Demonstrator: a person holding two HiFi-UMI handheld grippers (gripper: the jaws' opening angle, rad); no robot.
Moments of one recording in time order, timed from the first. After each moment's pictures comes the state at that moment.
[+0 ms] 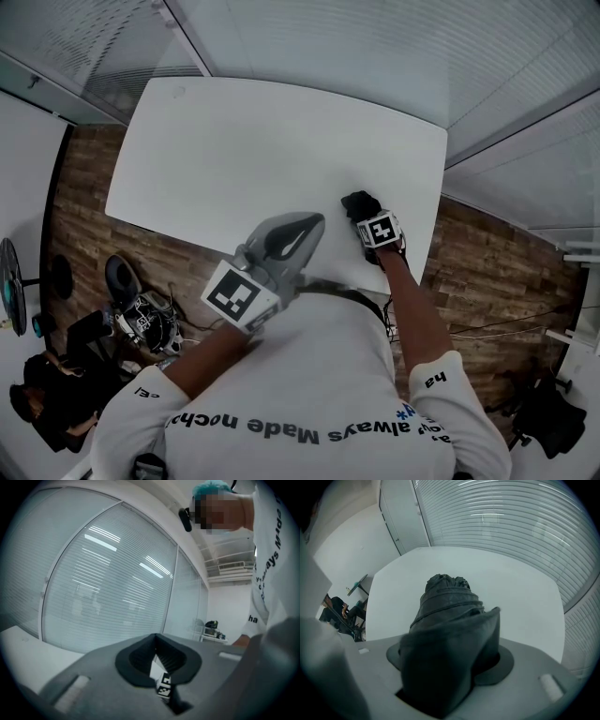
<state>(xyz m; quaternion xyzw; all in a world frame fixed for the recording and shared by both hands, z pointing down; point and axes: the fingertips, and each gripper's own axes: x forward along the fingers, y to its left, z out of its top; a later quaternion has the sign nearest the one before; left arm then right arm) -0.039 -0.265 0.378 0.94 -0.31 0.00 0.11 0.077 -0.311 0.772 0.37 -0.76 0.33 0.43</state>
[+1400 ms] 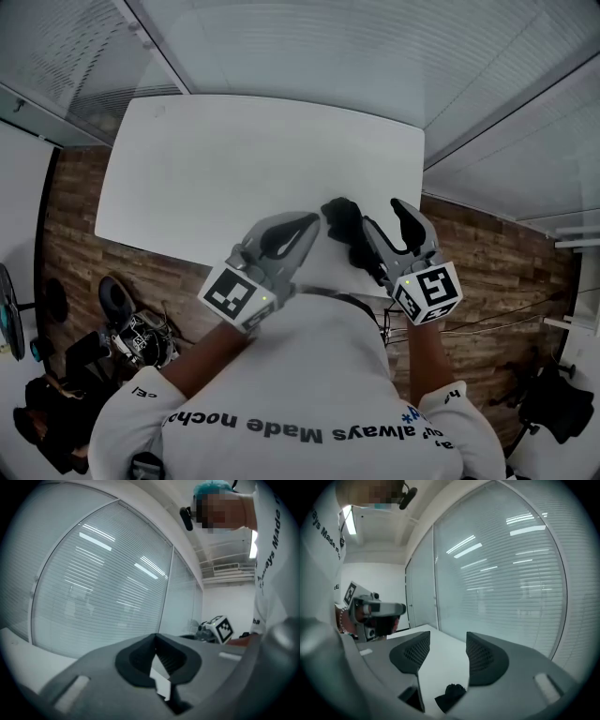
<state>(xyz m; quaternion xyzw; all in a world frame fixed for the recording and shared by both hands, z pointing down) -0.006 -0.272 0.364 0.95 -0.28 -0.01 0.10 0.095 -0.287 0.415 0.46 -0.88 0.10 0.09</state>
